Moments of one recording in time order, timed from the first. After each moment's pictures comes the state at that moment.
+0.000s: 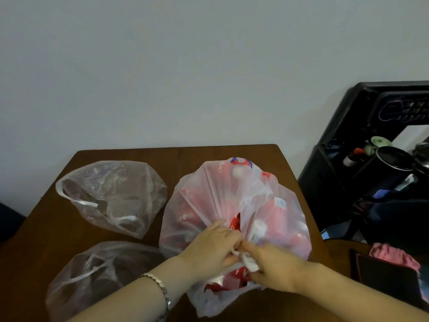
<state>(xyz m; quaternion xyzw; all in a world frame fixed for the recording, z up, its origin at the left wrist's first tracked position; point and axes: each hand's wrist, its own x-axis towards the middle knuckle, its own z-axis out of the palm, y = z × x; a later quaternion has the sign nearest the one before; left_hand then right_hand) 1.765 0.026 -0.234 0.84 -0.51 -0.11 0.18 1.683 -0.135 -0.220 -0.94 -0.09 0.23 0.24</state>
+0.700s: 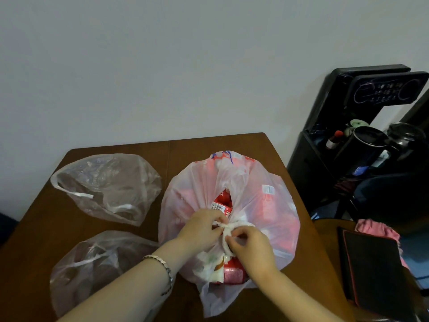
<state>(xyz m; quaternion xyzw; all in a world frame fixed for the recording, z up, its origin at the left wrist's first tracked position) 1.749 0.029 -0.246 0.87 -0.34 -0.19 0.31 1.645 -0.078 -0.258 -0.87 0.25 -0.06 0.42</state>
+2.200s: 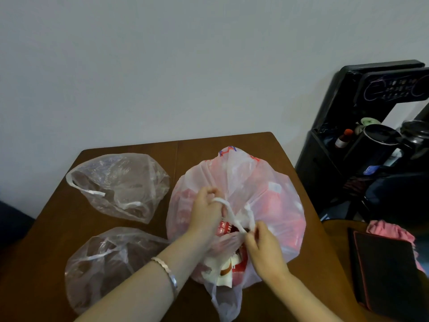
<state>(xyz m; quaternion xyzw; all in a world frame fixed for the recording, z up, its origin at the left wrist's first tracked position) 1.733 0.017 -0.204 0.74 -0.04 -0.19 0.64 1.635 -0.082 -0.266 -0.86 0.26 -0.05 0.45</state>
